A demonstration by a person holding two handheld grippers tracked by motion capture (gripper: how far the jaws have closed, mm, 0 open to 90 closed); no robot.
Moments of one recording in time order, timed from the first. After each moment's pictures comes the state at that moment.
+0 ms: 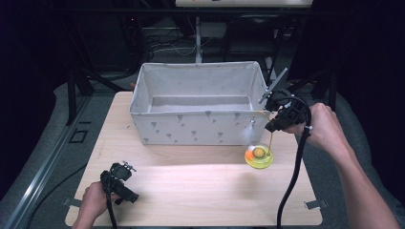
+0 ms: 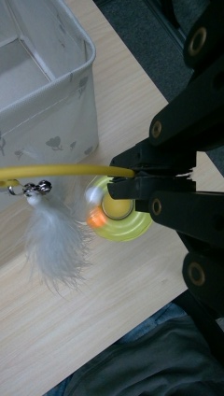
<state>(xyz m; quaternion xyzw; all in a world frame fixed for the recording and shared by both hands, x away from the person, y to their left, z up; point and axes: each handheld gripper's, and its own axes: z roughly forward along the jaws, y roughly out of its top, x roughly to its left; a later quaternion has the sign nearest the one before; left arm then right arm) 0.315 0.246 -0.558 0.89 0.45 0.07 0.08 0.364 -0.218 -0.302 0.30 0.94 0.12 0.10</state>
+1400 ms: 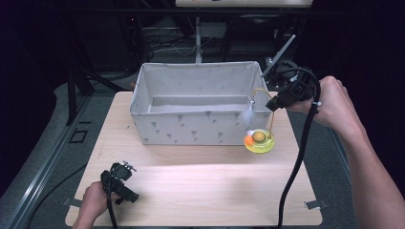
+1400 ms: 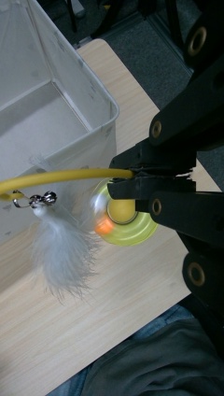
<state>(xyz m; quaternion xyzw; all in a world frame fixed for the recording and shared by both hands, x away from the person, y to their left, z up) 0.316 0.246 -0.559 0.89 0.45 0.07 0.08 0.368 -0.210 -0.236 0.29 0.94 0.14 0.14</state>
